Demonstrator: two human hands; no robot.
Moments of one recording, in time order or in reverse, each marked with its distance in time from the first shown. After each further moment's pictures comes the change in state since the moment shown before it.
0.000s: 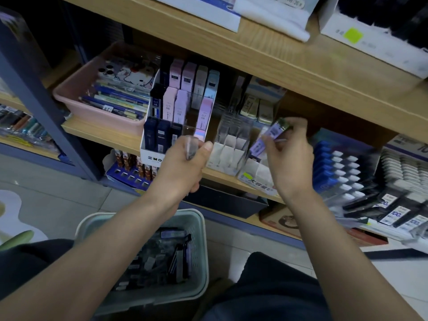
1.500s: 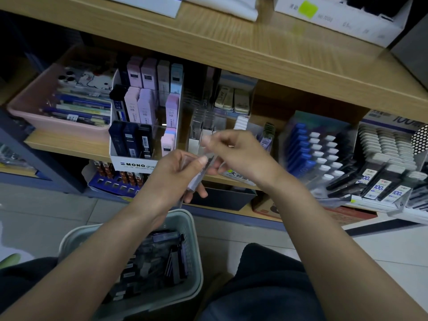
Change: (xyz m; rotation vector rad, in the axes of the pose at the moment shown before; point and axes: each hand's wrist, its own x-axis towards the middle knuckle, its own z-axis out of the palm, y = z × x) left_hand -0.006 0.000 0.026 0.052 -0.203 -0.089; right_hand -0.003 -0.019 -0.006 0.440 -0.659 0.221
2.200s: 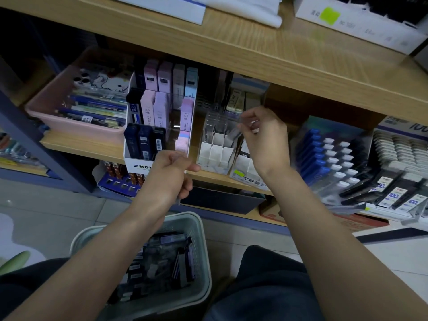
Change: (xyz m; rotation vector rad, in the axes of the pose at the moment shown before) left_hand 0.013 -0.007 -0.023 -0.098 0.247 -0.131; right_hand 0.047 0.031 -0.009 -0.461 0.614 -0.303
